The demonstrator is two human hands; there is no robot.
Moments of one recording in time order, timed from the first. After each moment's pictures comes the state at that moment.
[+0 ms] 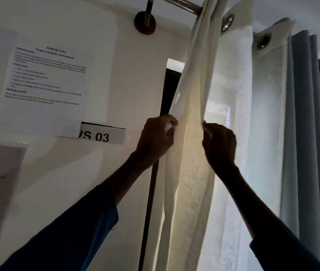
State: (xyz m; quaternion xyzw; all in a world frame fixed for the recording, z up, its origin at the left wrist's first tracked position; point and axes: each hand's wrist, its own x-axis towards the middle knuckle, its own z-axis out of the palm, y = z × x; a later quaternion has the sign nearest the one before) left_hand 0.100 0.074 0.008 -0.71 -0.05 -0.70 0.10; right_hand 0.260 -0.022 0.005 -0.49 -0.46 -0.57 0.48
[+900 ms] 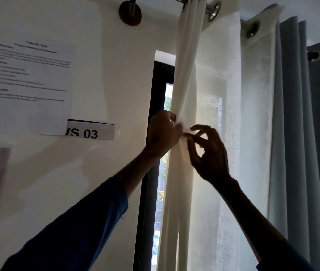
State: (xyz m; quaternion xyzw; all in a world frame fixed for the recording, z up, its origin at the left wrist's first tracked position) left_hand 0.144 0.037 0.011 -0.71 -0.16 -0.69 -0.07; right_hand 0.275 -0.030 -0.044 -0.41 -0.55 -0.54 0.48
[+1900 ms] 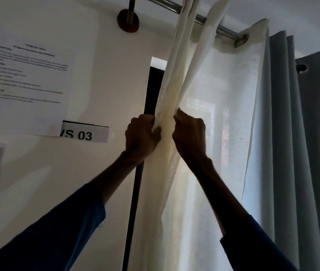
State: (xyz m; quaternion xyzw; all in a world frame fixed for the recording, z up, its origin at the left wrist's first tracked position) left_hand 0.114 0.053 0.003 -0.69 -0.17 -0.71 0.05; right_hand 0.223 -0.035 0.015 -0.47 -0.53 -0.49 0.51
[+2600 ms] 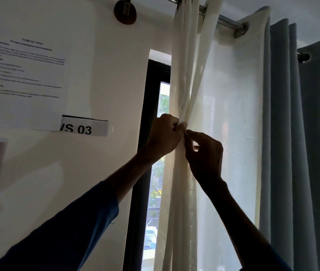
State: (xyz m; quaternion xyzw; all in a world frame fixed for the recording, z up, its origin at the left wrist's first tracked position) left_hand 0.156 0.022 0.001 -0.75 -0.08 -0.65 -0.06; right_hand 0.265 -0.052 -0.052 -0.43 -0.52 -0.46 0.57
